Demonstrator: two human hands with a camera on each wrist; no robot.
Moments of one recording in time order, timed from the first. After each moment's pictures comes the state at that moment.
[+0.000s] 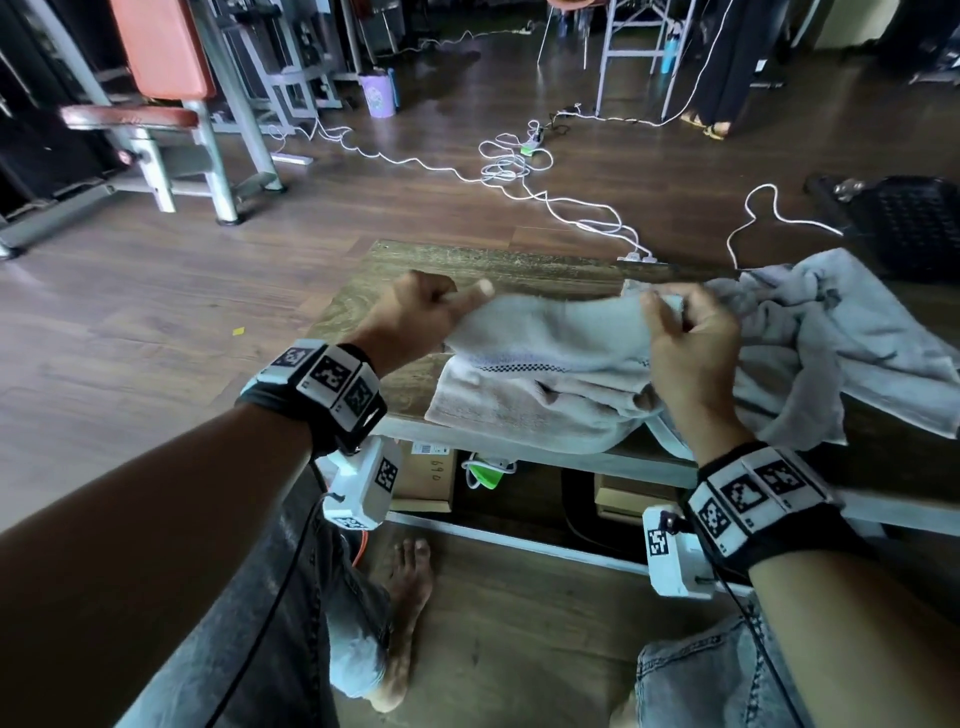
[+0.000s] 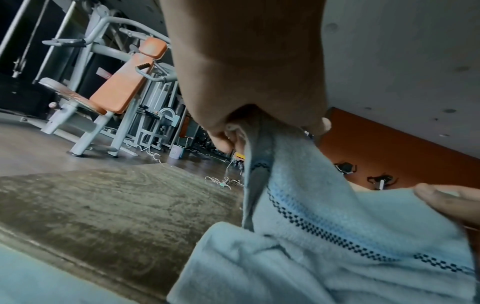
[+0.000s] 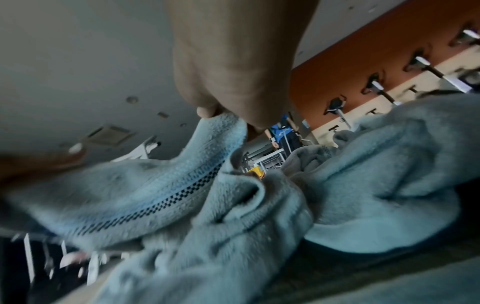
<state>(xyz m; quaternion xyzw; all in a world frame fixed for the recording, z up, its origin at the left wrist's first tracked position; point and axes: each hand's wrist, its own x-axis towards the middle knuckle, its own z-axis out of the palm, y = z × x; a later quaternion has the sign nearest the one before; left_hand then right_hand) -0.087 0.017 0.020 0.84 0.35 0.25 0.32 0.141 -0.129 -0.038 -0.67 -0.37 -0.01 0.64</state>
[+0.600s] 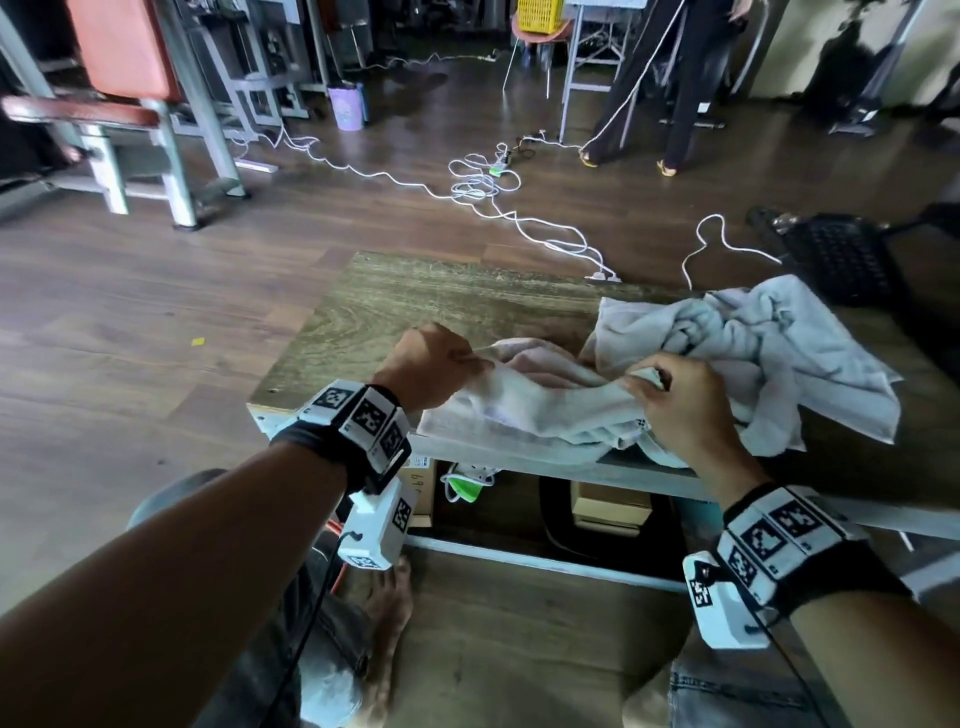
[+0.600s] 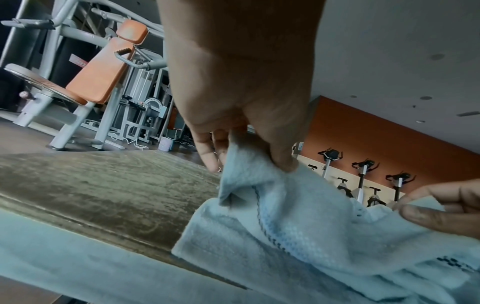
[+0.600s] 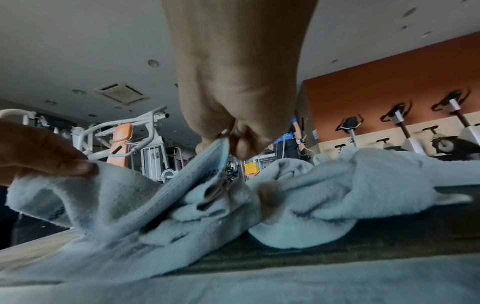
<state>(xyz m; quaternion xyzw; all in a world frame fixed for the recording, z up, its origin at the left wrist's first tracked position) -0.083 0.025 -0.029 0.88 0.35 0.17 0.27 0.136 -0.172 -0.045 -0.78 -0.47 -0.02 0.41</state>
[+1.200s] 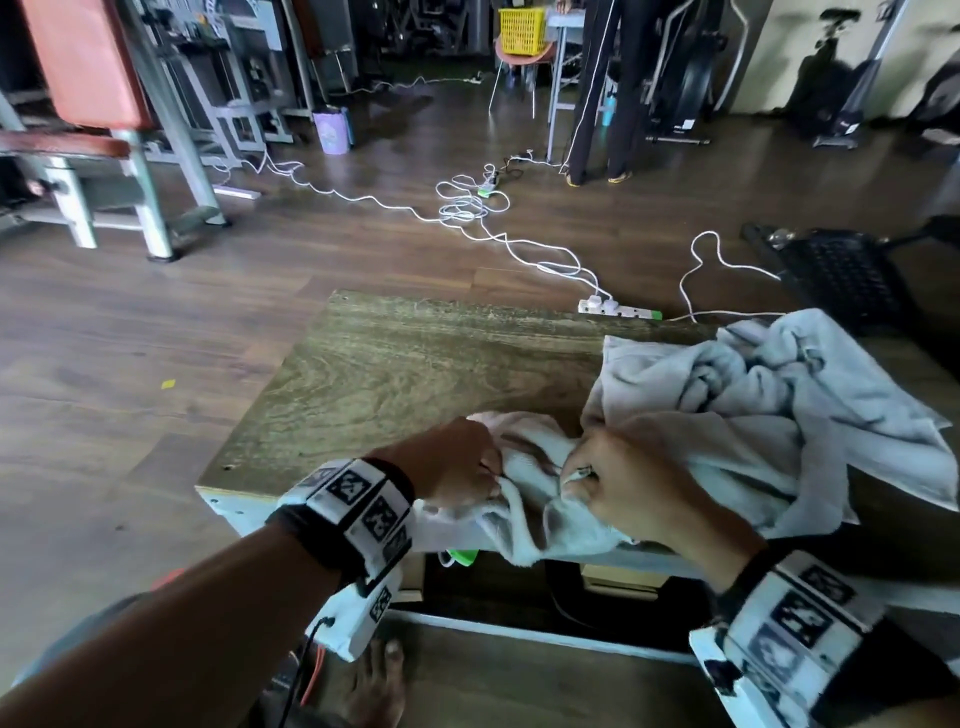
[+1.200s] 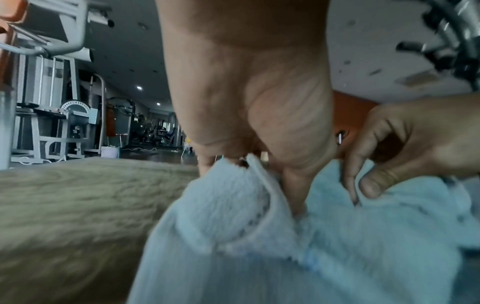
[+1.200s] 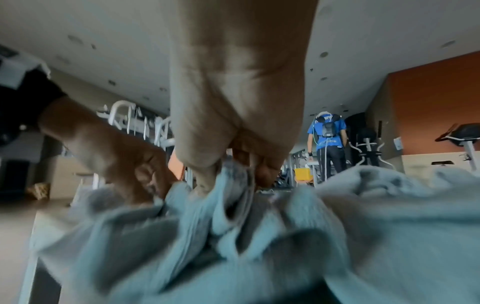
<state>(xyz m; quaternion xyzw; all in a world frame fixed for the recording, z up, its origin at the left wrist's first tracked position) -0.043 0.039 -0.047 0.95 0.22 -0.12 0.18 0.122 -0.118 -0.048 -0.77 -0.62 0.09 0.12</state>
